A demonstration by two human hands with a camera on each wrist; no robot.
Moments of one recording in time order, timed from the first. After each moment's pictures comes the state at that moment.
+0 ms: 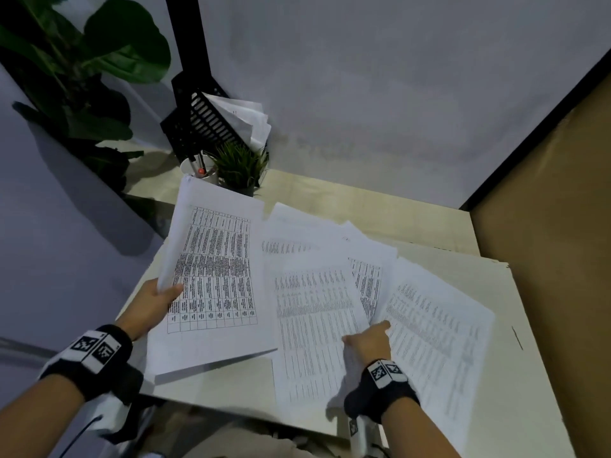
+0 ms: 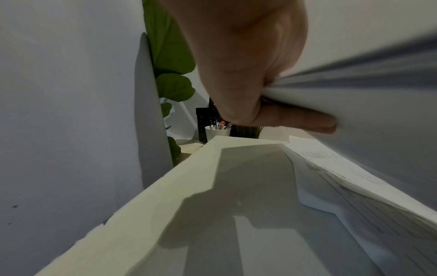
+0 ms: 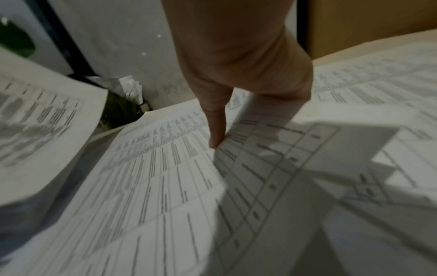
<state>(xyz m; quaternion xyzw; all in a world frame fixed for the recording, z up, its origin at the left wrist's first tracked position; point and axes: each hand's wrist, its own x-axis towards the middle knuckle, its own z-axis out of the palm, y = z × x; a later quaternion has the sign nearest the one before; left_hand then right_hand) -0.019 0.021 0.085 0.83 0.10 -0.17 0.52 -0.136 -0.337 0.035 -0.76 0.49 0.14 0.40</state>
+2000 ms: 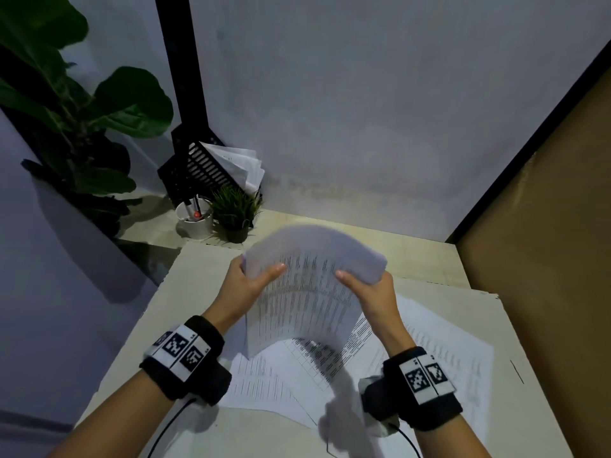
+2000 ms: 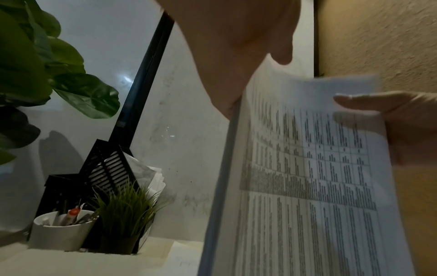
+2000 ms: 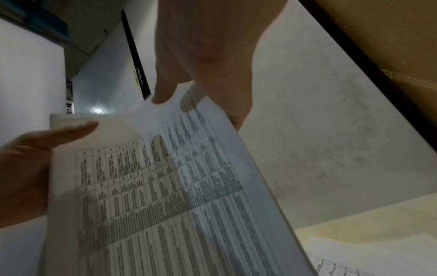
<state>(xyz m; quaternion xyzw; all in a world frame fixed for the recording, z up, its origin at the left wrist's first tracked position) -0.001 -0.119 0.197 0.68 -0.14 -0.08 0.72 -0.068 -0.319 0.201 -0.68 0.10 -0.15 0.71</state>
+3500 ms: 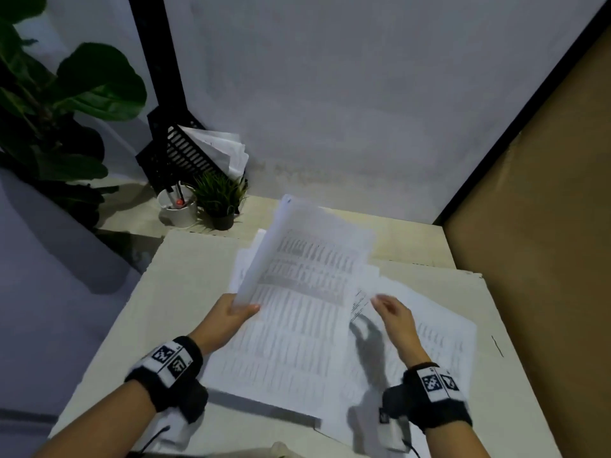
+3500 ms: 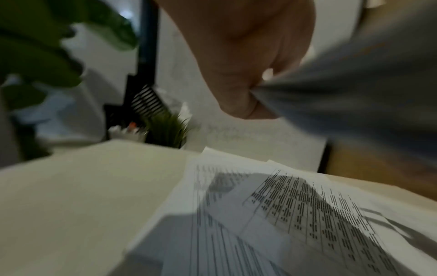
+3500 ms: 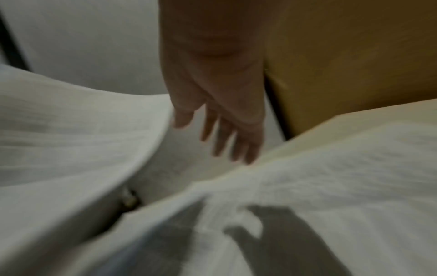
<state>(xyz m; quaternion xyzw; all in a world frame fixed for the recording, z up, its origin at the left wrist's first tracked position) -0.016 -0.099 0.095 0.76 -0.11 -0.27 0.59 -0.124 -0.401 0.113 -0.74 0.38 -0.01 0.56</state>
